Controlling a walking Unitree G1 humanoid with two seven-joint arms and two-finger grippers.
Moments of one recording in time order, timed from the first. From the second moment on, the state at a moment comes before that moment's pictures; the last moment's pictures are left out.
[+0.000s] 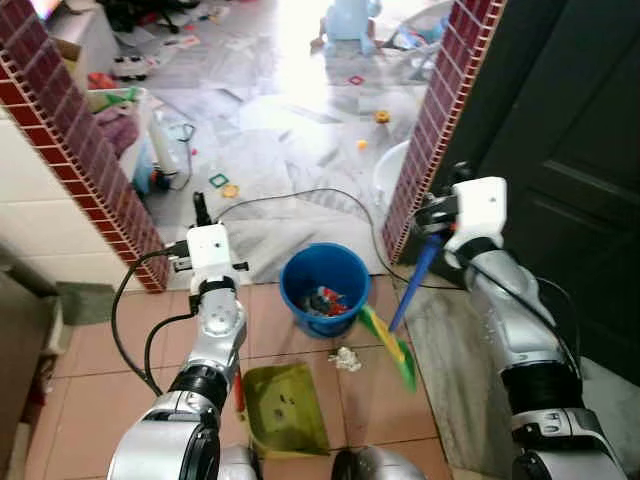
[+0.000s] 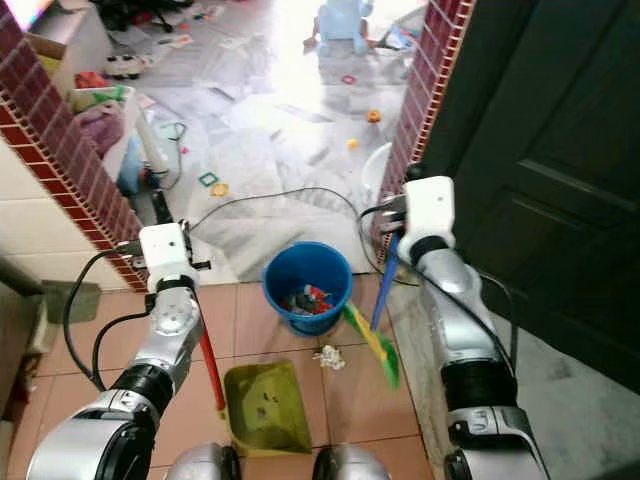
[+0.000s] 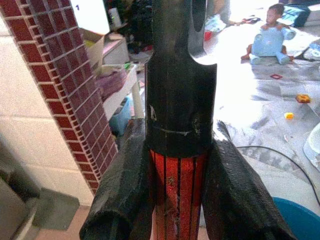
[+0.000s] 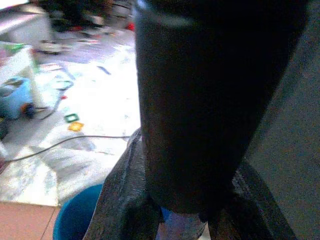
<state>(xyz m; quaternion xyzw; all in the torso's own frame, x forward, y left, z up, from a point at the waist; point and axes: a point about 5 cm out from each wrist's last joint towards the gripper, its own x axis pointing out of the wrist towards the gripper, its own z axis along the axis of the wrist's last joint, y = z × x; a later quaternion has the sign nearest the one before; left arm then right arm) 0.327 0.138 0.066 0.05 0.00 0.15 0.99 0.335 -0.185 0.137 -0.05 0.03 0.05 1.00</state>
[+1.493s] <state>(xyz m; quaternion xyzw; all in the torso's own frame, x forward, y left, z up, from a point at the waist) 0.332 0.141 0.066 0.05 0.01 0.15 0.99 0.282 -0.153 0.227 0.07 0.03 0.47 0.88</state>
